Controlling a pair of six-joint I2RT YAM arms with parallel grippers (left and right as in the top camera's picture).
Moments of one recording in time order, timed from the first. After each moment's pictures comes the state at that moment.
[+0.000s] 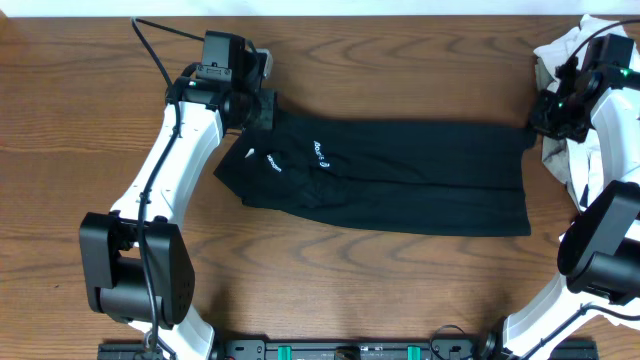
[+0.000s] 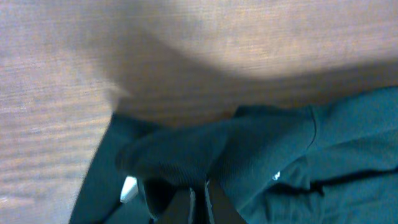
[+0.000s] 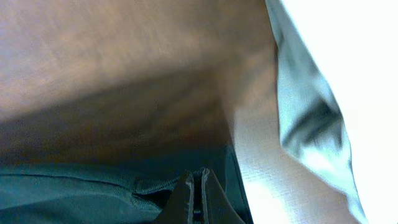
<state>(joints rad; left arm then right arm) -0.17 1.81 1.47 -0.74 0.23 -0.07 -0.30 1.95 1.62 -0.98 -0.12 0.10</state>
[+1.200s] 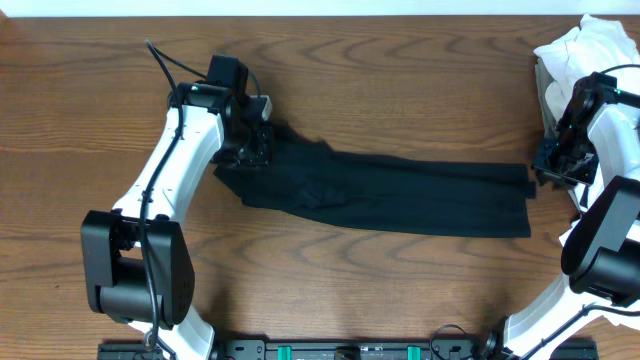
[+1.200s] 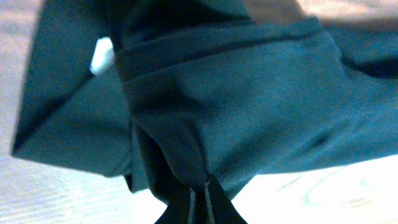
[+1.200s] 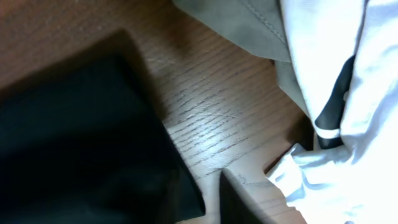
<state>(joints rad) -0.17 1.81 1.42 -1.06 0.26 -0.07 -0.34 1.95 1.47 -1.14 0.14 0.13</state>
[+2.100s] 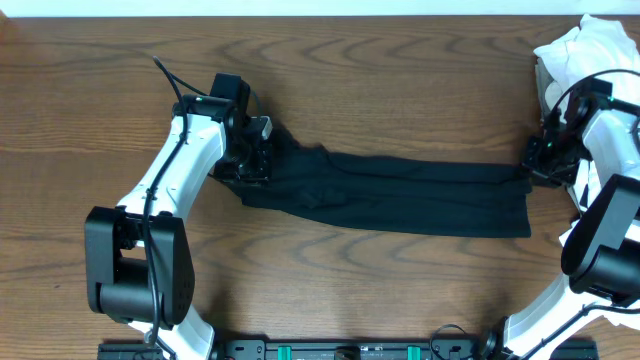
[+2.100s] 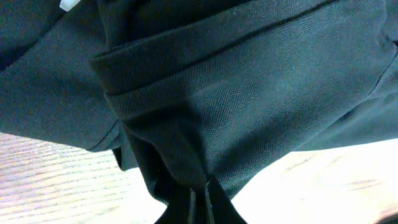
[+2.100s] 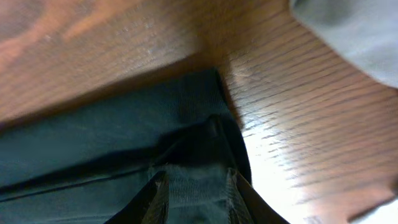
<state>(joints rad) -0.17 1.81 1.34 -1.07 0.26 -0.07 -0.34 1.95 1.38 -1.01 -0.11 0.09</state>
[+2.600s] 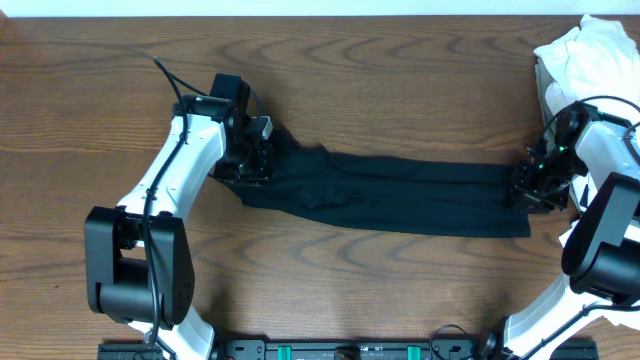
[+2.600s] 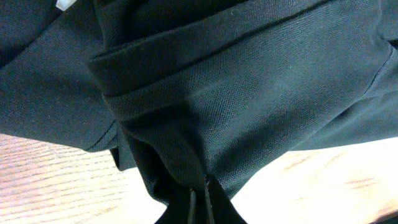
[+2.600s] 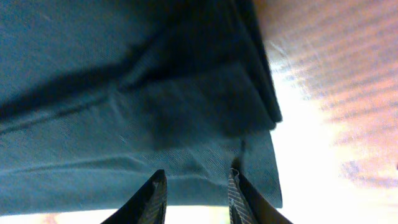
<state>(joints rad) -0.17 1.81 1.34 -1.07 0.27 -0.07 -0.35 1.95 1.30 -1.15 -0.12 0.08</state>
